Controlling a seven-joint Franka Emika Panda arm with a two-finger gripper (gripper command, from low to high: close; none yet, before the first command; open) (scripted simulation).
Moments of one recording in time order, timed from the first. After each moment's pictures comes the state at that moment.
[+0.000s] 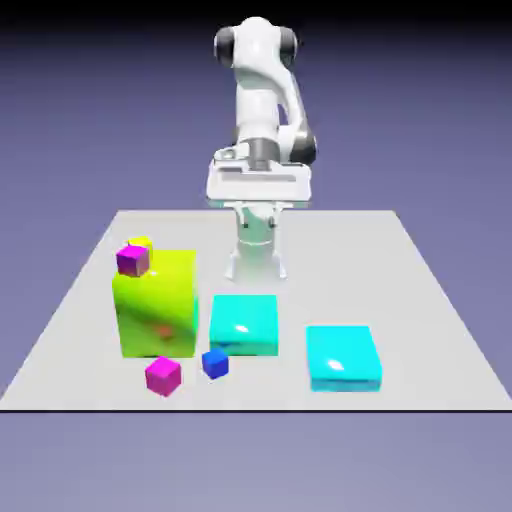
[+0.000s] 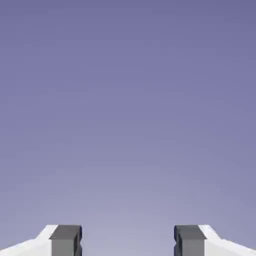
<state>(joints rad) 0.03 -0.53 -0.03 -2.79 -0.01 3.01 0.70</state>
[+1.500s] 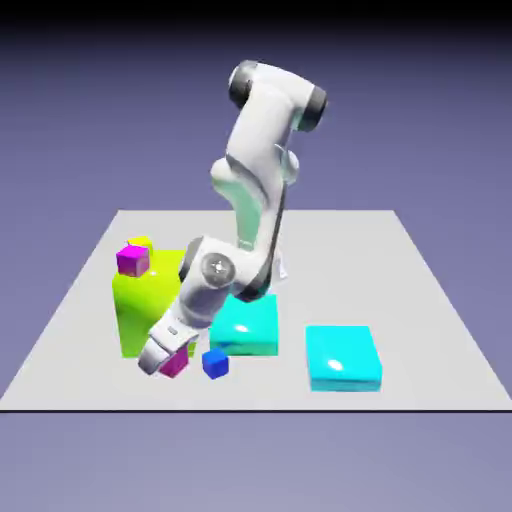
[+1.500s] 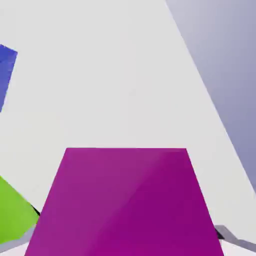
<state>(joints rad) 0.42 0.43 -0.70 -2.20 -0.24 2.32 -0.21</state>
